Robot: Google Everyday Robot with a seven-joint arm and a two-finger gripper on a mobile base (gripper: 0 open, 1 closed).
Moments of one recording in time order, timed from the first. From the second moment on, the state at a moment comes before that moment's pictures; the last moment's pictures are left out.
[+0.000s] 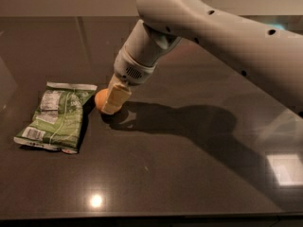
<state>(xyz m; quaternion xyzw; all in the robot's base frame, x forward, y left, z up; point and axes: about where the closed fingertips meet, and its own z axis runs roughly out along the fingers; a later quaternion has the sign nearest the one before) 0.528 0.099 0.867 -0.67 0.69 0.19 0.21</state>
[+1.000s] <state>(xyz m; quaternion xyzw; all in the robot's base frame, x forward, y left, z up) 0.530 0.086 0.859 -0.66 0.70 0.20 0.21</state>
